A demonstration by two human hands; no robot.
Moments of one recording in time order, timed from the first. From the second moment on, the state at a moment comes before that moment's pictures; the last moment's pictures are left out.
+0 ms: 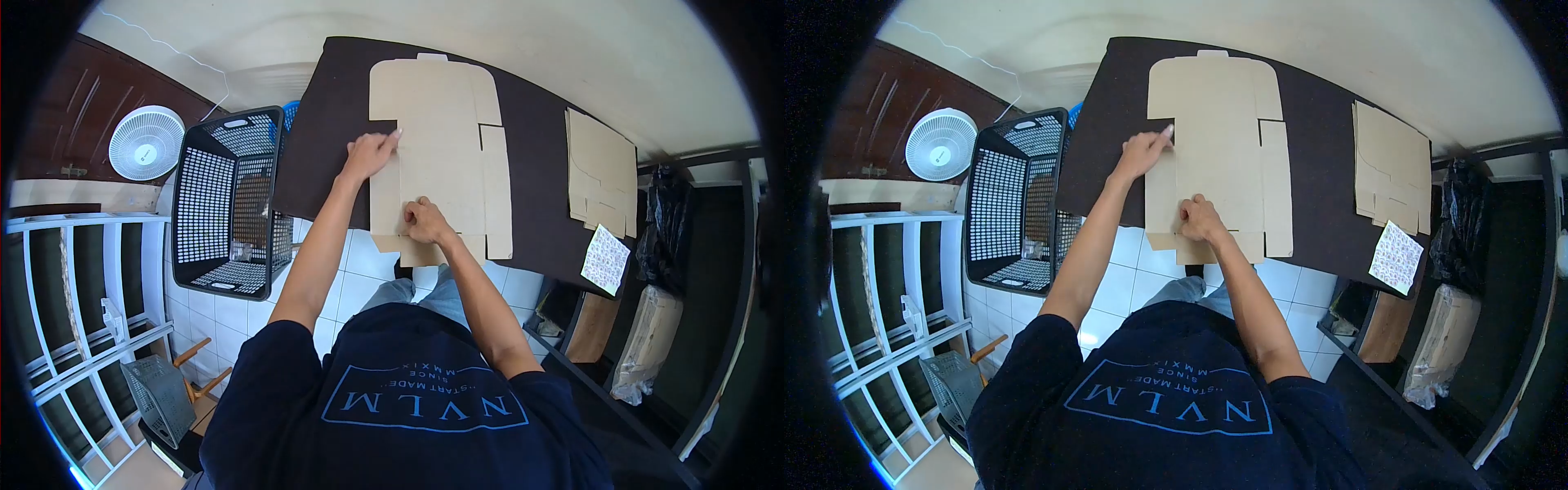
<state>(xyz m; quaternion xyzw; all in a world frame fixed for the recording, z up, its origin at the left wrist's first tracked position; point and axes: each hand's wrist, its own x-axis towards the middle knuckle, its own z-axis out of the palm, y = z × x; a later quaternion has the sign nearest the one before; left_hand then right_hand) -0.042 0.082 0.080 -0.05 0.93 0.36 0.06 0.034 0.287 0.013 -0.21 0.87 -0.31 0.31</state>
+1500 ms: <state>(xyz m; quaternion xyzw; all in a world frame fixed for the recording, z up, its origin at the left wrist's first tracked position) 0.127 0.175 0.066 0.11 0.92 0.36 0.09 0.062 0.377 0.074 -0.19 0.94 -0.27 0.13</state>
